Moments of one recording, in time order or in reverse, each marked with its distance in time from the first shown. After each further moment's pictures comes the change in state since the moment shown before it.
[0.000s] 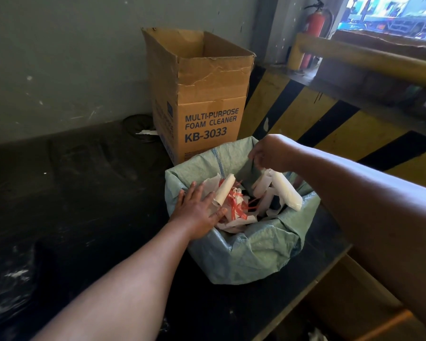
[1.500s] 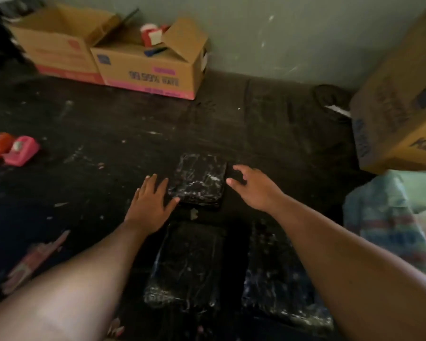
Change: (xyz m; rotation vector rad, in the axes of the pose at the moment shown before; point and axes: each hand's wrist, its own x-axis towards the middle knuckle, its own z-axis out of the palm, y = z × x) left_hand -0.354 -0.345 0.071 -0.207 0.285 -0.909; right_hand 0.003 -0.350 0.325 0.034 -0.430 -0.495
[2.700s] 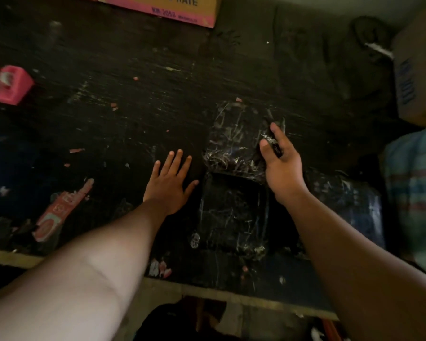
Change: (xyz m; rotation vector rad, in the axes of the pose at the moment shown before) left_hand -0.031 -0.091 0.075 0.175 -0.151 0.162; right_hand -0.042 -0.052 0.110 0.789 0.394 0.177
